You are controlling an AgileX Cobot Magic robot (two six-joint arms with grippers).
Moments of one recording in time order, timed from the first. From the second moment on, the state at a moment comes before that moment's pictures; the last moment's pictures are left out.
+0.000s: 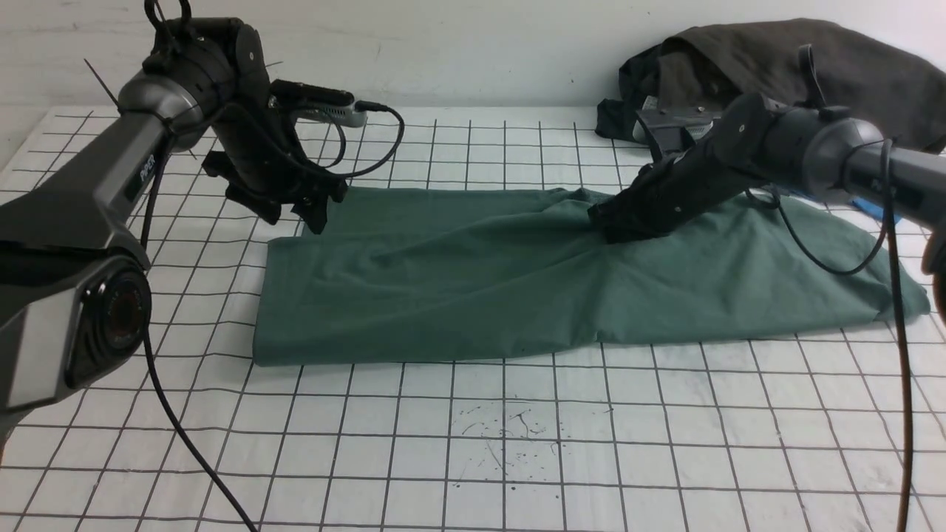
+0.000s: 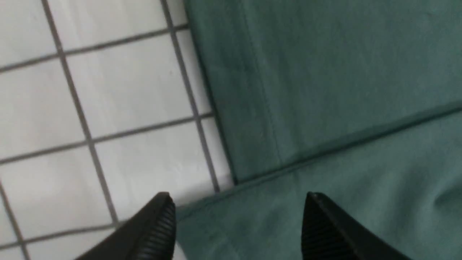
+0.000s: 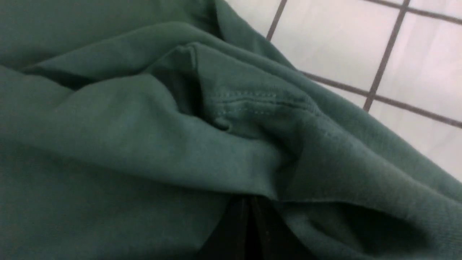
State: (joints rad) right arm 0.20 2.38 -1.93 0.45 0.76 -0.45; left arm -0.10 2.51 -2.39 -0.08 1.24 0.16
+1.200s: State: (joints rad) right arm 0.20 2.37 -1.95 0.41 0.82 -0.48; left arm -0.09 2.44 -2.22 -0.06 1.15 0.16
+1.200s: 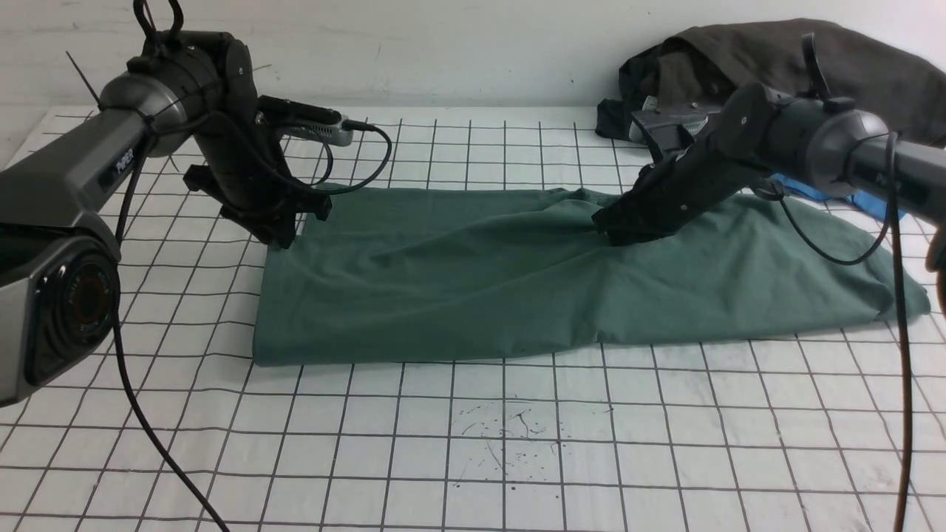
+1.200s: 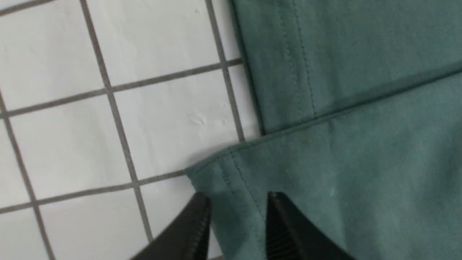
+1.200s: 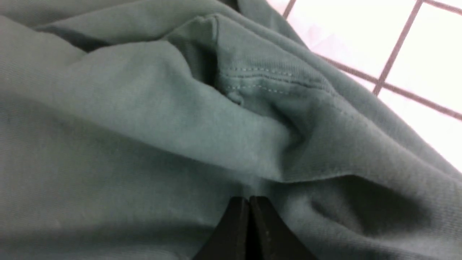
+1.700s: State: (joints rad) right arm 0.20 2.37 -1.95 0.43 0.84 -0.48; left arm -0.09 2.47 -2.21 -0.07 1.06 0.15
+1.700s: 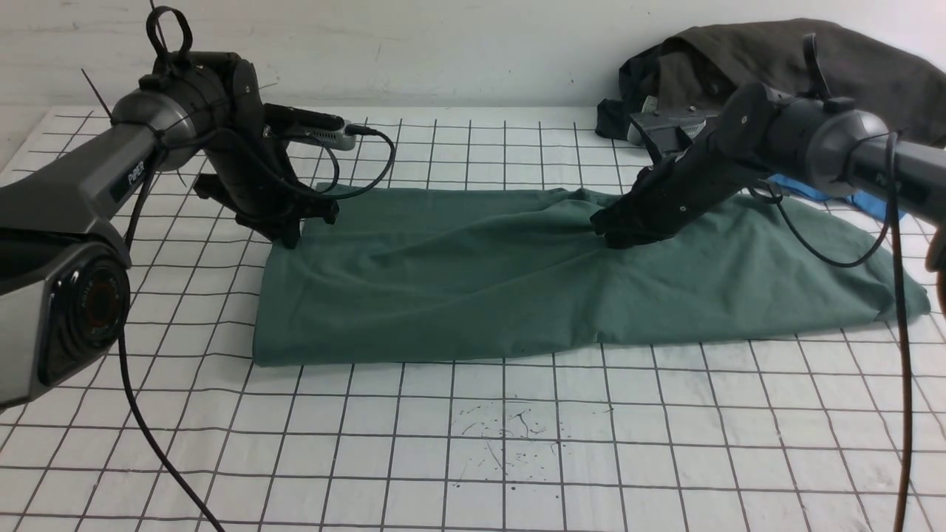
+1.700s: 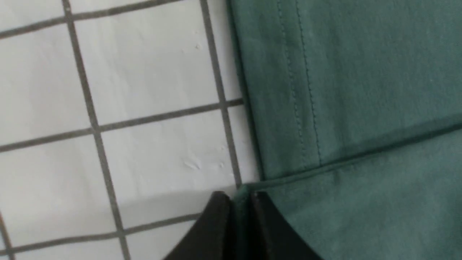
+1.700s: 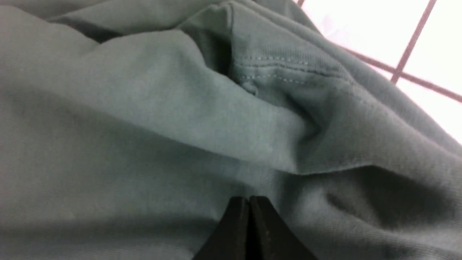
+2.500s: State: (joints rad) right arm 0.20 2.33 -2.01 0.40 0.78 -0.58; left arm -0.07 2.43 -2.21 -0.06 0.70 0.16
